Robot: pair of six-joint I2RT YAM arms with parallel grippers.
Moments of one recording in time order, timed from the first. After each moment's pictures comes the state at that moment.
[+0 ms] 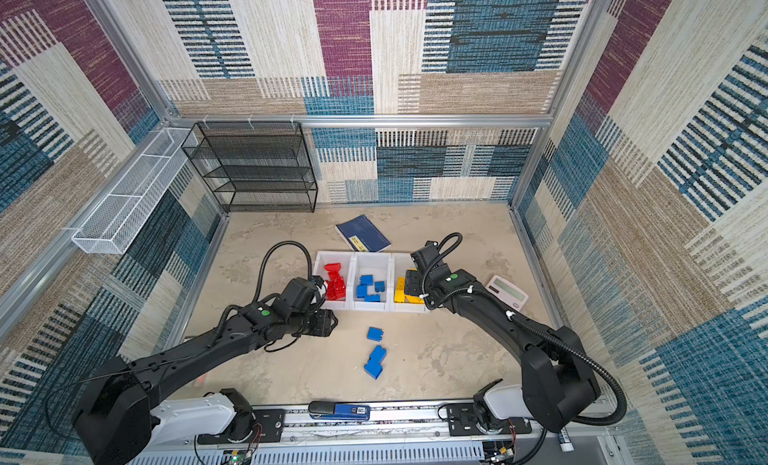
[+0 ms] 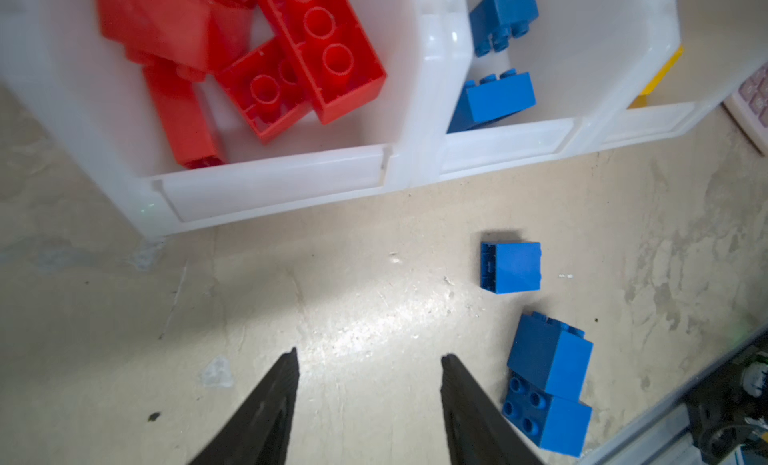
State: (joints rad) left arm -0.71 1.27 0.76 -0.49 0.05 -0.50; right arm 0.50 1.36 0.93 -0.52 0.17 0.54
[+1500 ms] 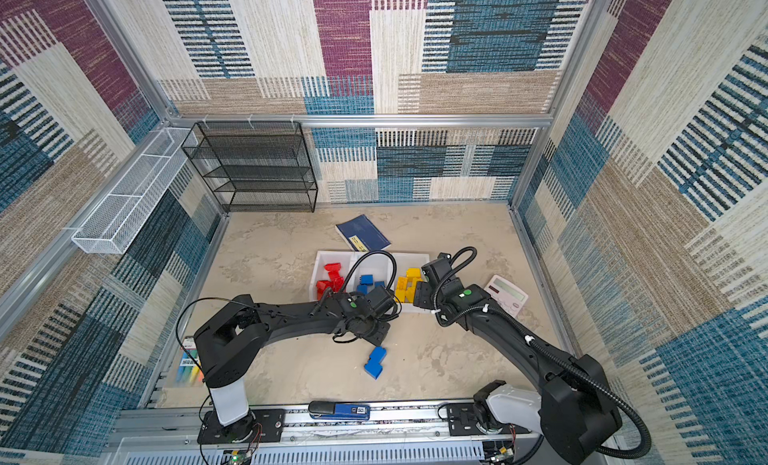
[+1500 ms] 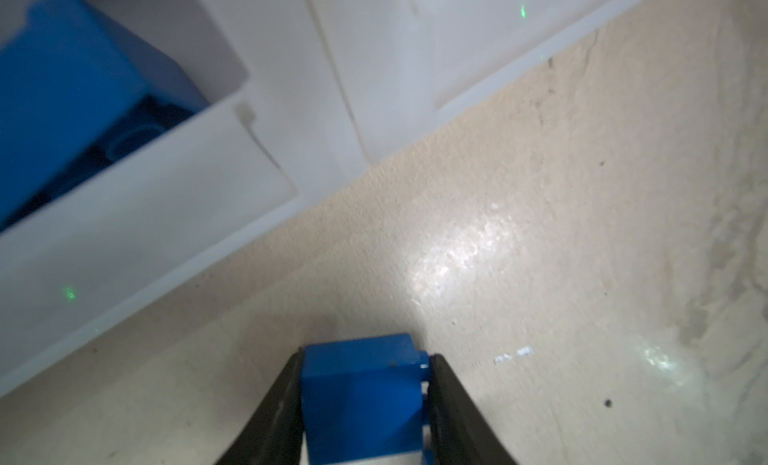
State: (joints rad) left arm -1.00 1.87 1.18 -0.53 -0.04 -0.42; right arm 0.49 1.20 0.80 -0.57 0.17 0.59
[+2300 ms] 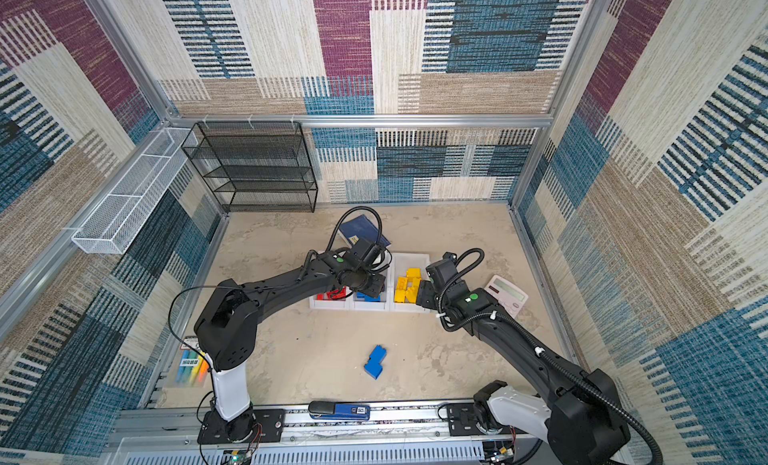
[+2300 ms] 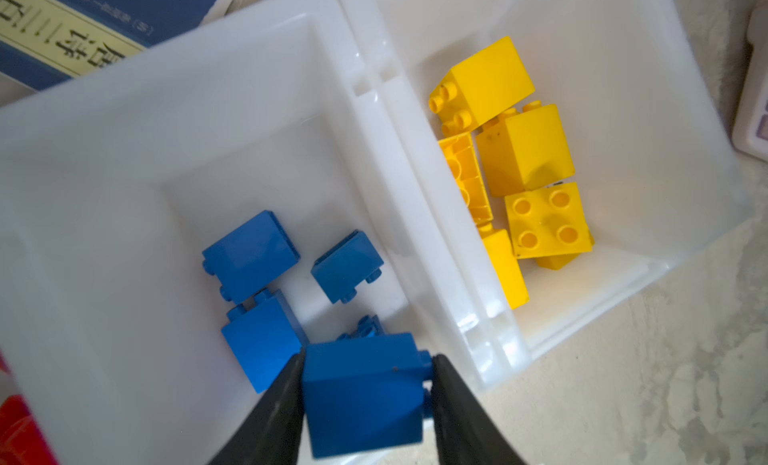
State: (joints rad) left arm -0.77 1.92 1.48 -0.60 -0.01 -0.26; right arm 0.48 1.13 0.79 -0.58 0.18 0.62
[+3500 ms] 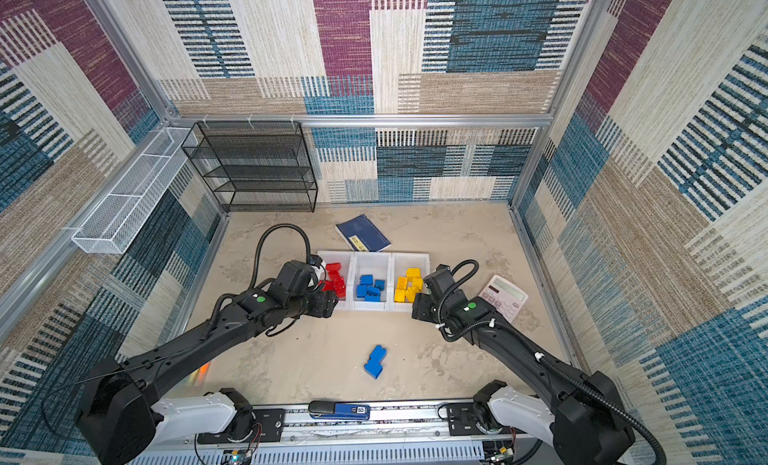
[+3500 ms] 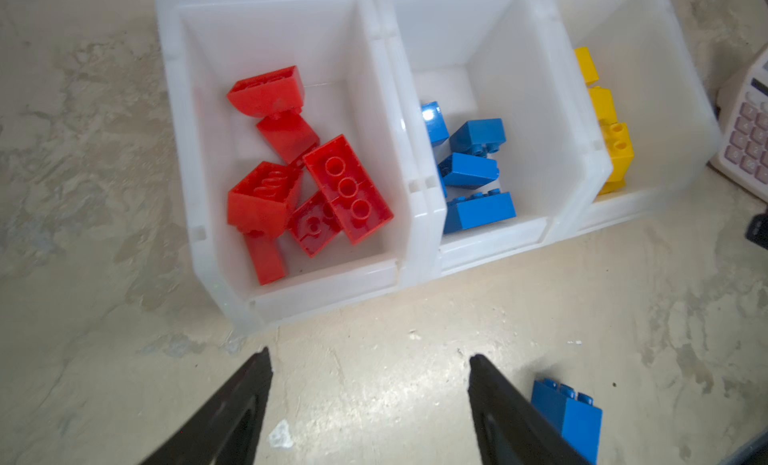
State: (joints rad) left arm -0.61 1.22 0.85 -0.50 -0.07 -0.36; right arm 0.59 1.10 0.71 -0.58 0.06 0.69
